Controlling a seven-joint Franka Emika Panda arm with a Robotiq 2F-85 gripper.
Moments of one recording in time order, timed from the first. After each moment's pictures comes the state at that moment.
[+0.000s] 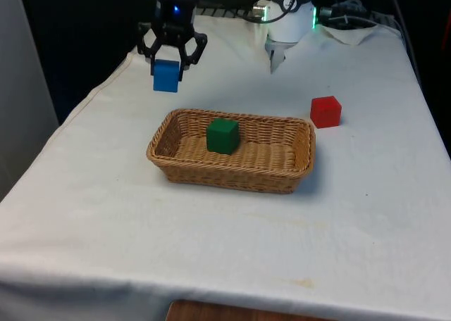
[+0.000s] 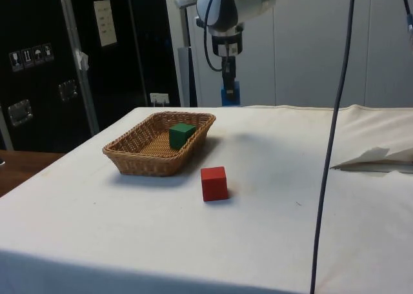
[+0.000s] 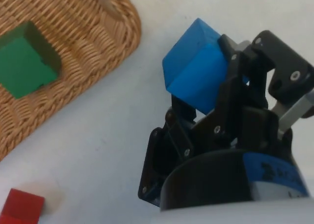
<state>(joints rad) 0.71 0.44 -1.06 -2.30 0.36 2.65 -0.82</state>
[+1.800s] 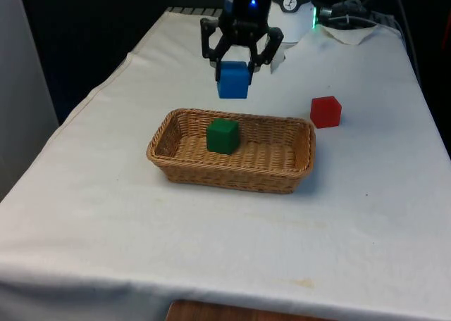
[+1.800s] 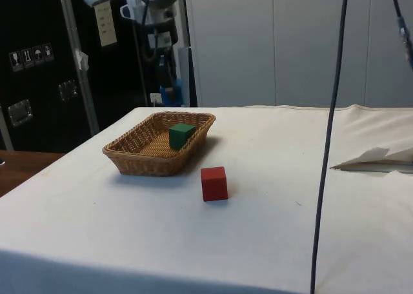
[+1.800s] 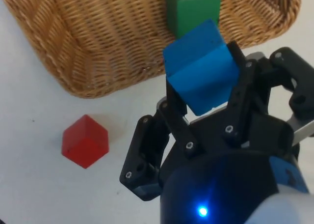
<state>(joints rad) 0.76 0.47 -0.89 -1.97 0.20 2.31 -0.50</state>
